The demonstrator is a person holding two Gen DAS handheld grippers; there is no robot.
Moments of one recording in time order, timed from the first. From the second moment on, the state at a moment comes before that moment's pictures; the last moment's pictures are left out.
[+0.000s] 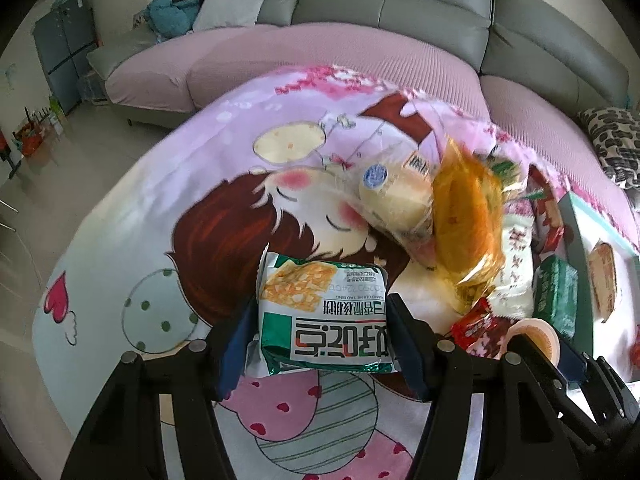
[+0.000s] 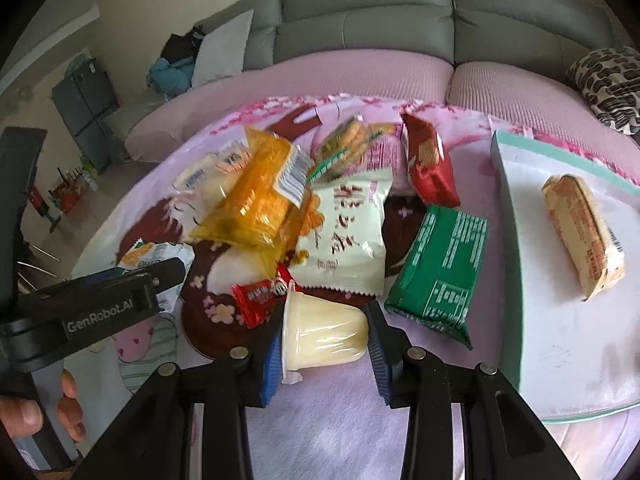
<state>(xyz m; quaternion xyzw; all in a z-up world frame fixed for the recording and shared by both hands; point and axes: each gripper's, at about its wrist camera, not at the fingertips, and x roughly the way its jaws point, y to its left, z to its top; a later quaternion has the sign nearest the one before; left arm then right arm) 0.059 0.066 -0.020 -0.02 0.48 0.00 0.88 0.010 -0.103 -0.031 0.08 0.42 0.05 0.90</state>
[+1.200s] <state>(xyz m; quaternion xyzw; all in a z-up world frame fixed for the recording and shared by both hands) 0.004 -0.108 0.040 0.06 0.39 -0.17 0.90 -0.055 -0.264 0.015 0.13 0.35 -0.14 0.92</state>
